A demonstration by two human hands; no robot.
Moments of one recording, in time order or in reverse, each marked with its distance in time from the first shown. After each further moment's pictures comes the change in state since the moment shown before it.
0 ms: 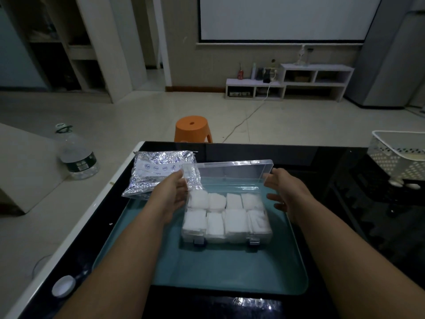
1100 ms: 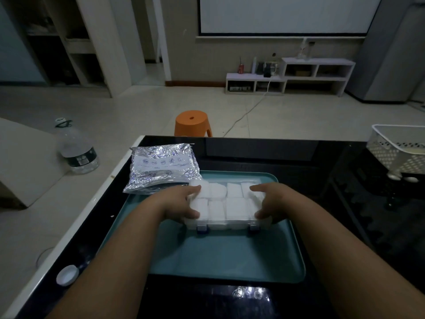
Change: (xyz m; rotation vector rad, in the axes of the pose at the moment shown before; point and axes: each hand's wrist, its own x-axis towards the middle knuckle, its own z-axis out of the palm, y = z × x) left_hand -0.021 0.000 -0.007 0.879 -0.316 0.048; right_hand -0.023 -0.006 0.006 -0.819 -0.332 -0.025
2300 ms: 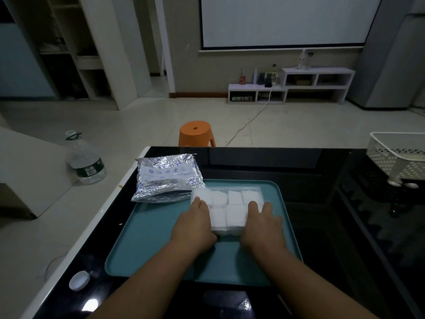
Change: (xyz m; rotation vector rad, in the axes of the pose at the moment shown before) left_hand -0.018 0.002 0.063 0.656 0.364 0.079; right_hand -0.015 0.007 0.086 -0.316 0.497 -0.060
